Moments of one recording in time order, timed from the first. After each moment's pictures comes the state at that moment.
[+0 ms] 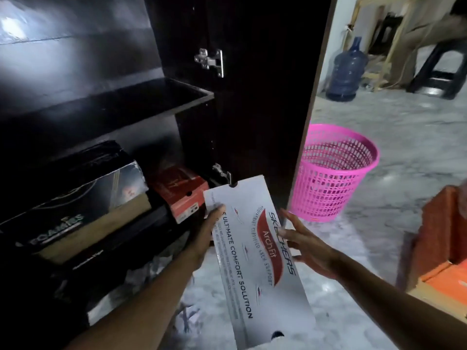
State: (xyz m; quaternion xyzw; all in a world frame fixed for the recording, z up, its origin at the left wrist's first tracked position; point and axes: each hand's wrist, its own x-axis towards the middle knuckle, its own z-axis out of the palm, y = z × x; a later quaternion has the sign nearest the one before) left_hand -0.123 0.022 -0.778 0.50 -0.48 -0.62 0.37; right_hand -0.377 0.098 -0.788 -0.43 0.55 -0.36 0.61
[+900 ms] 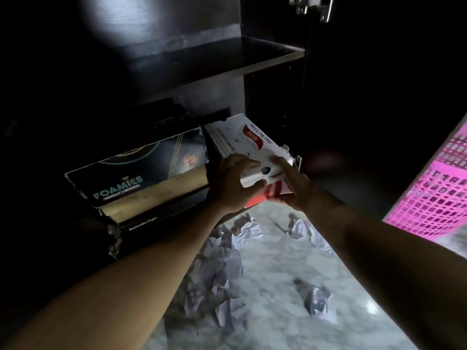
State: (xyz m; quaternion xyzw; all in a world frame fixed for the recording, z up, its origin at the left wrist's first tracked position) left_hand -0.032 -0.093 -0.809 0.55 -0.76 -0.10 0.31; right_hand -0.222 -0.123 -0.821 -0.29 0.56 -0.43 0.65
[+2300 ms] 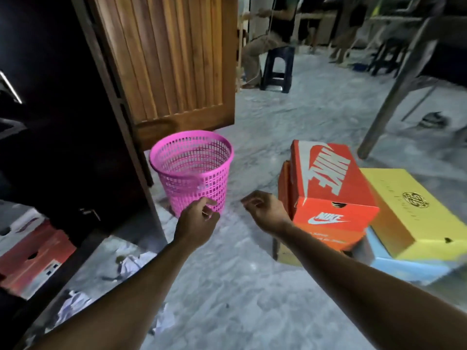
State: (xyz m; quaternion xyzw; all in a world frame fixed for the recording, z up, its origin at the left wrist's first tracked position) left_hand -0.381 0.040 -0.768 0.37 -0.82 -0.37 0.23; right_hand -0.541 0.170 -0.737 -0.38 0.80 -0.42 0.19
